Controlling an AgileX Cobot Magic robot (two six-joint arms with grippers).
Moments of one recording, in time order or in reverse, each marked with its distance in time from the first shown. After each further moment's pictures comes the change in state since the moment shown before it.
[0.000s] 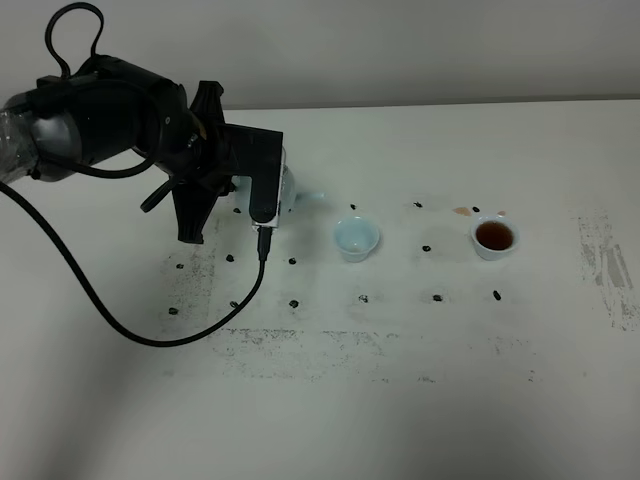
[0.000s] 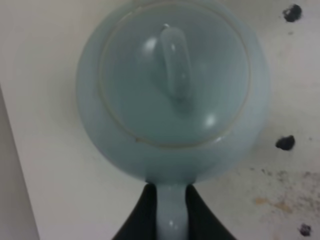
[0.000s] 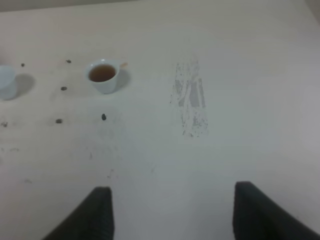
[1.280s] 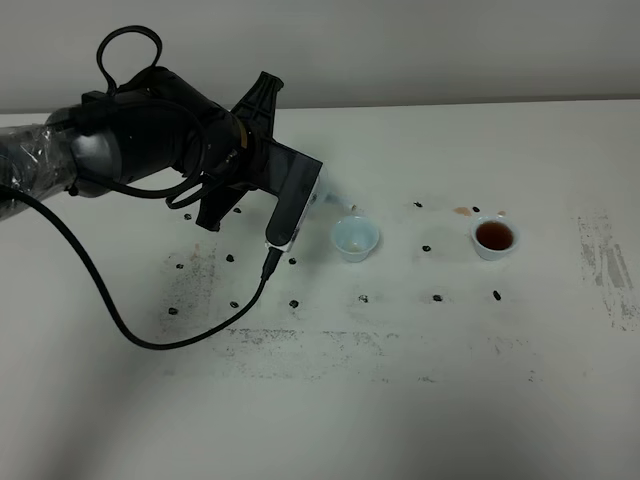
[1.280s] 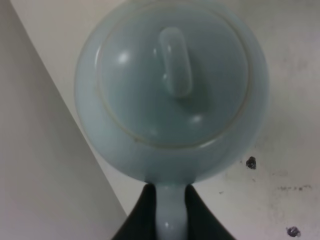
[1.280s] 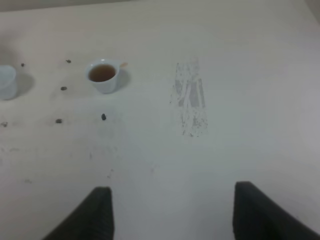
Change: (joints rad) left arm -0.098 0.011 0.000 0.194 -0.123 0.116; right arm 0.000 0.000 0.000 0.000 0.000 0.000
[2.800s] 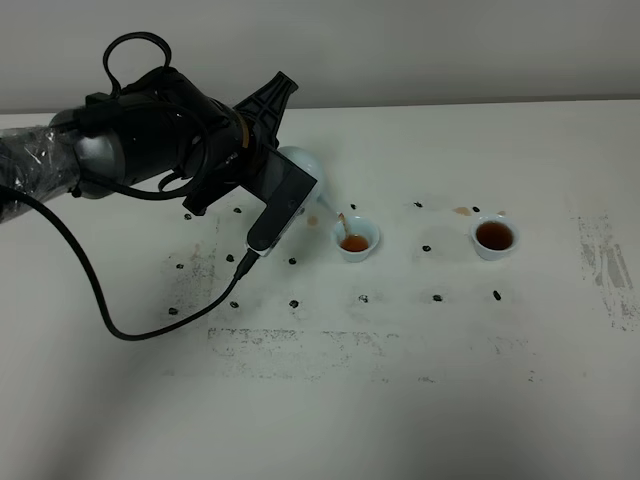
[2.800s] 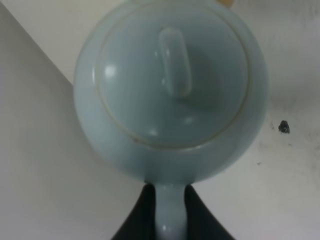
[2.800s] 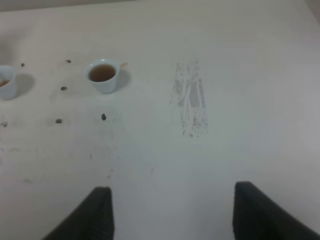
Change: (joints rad) left arm -0.008 0.001 0.000 0.124 -0.030 0.120; right arm 0.000 0.000 0.000 0.000 0.000 0.000
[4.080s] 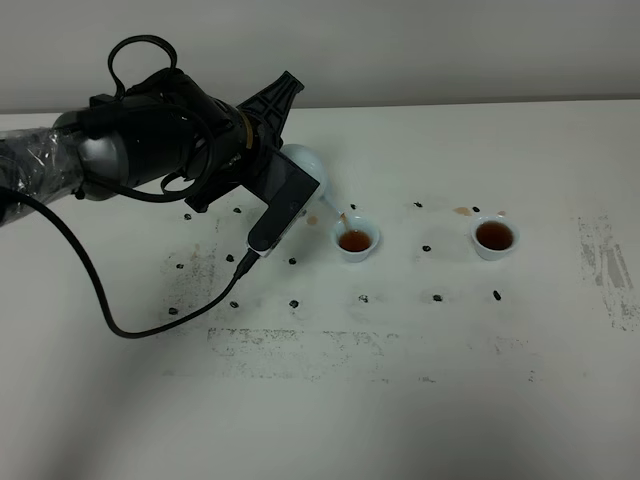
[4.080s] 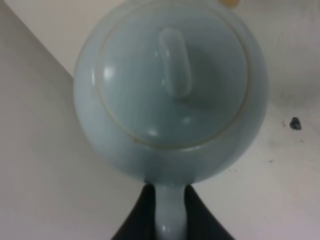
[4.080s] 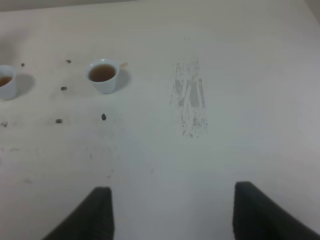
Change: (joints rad) left arm -0.009 0.000 0.000 0.030 -0.014 0.004; right arm 0.000 0.000 0.000 0.000 0.000 0.000
